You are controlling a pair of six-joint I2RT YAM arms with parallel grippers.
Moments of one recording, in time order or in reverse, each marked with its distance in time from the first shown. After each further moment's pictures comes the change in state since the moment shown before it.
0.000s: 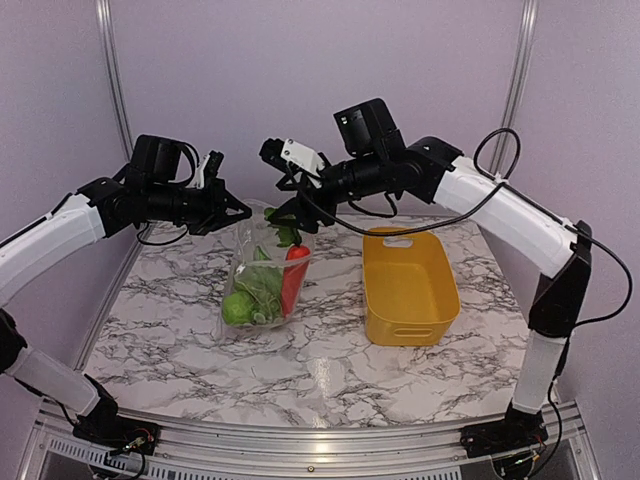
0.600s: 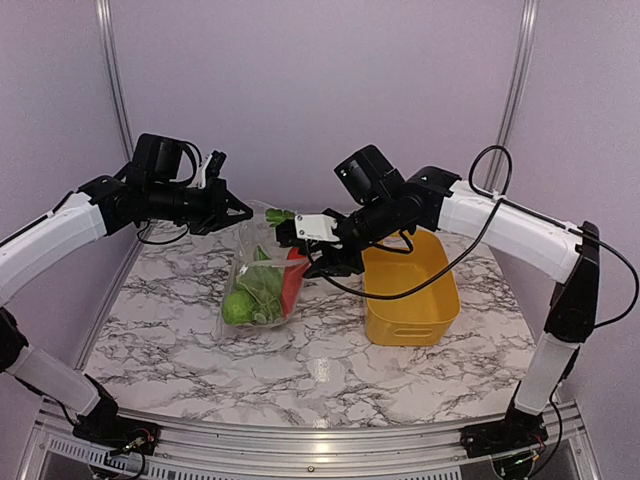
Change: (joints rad) left arm 0.000 0.011 0.016 -0.020 0.023 0.023; right arm 0.000 -0.156 -0.301 -0.126 -0.007 -0.351
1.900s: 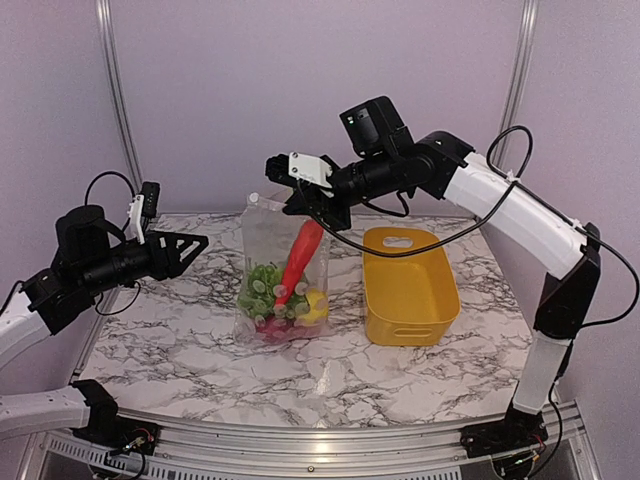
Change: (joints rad) left arm 0.000 -0.609 -0.618 0.330 -0.184 0.261; right arm 0.005 0.076 0.301 0.001 -0.001 0.097
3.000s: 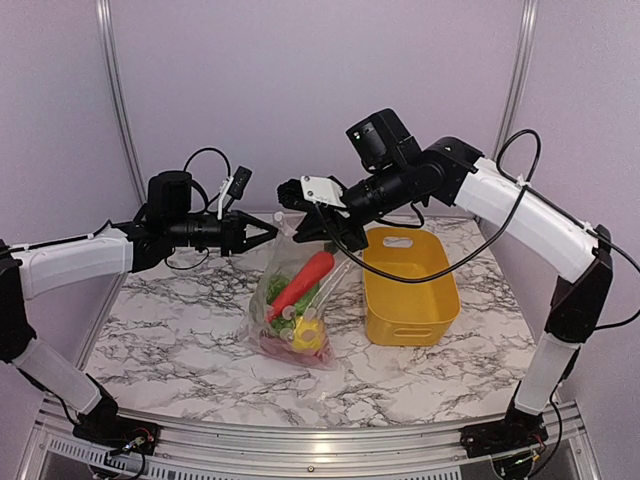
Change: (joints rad) left arm 0.009 0.679 0.298 0.329 0.539 0.170; right arm 0.000 -0.069 -0.101 -0.101 -0.138 -0.090
